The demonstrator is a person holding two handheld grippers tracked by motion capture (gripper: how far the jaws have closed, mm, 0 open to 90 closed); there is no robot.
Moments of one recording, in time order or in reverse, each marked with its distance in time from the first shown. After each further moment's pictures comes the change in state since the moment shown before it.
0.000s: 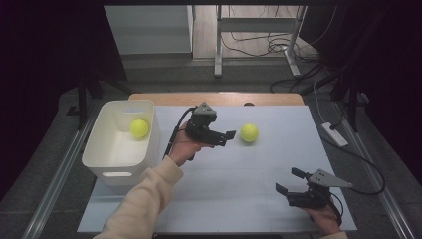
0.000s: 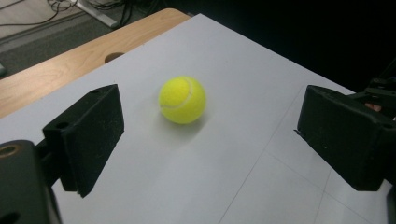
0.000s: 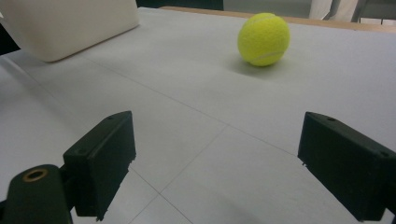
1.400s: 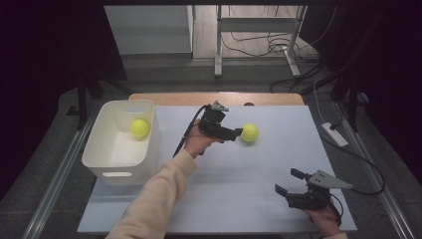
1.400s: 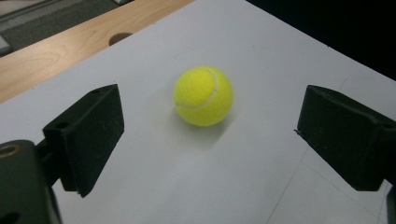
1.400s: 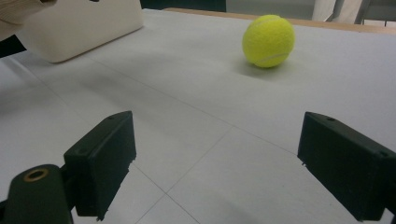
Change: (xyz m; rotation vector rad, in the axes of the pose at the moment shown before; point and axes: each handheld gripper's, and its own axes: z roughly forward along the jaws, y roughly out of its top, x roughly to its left) left arm 0.015 0.003 0.060 0.085 0.044 -0.021; right arm 0.003 0.000 -0.002 -0.006 0.008 0.000
